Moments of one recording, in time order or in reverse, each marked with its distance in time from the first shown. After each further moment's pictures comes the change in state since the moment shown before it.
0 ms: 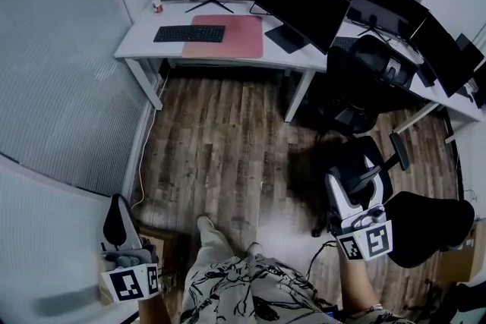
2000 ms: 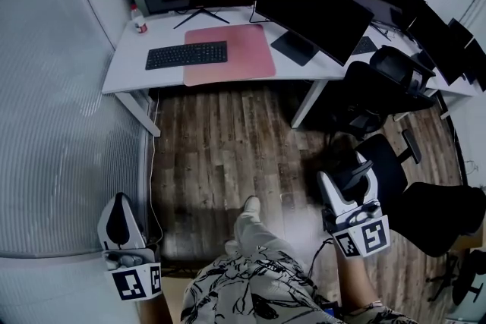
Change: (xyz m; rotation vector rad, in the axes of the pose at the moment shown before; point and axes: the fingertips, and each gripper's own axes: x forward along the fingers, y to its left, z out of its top) left arm 0.232 0.148 -0.066 -0.037 -0.018 -0.192; right arm 0.223 0.075 -0.058 -0.012 0.057 -0.134
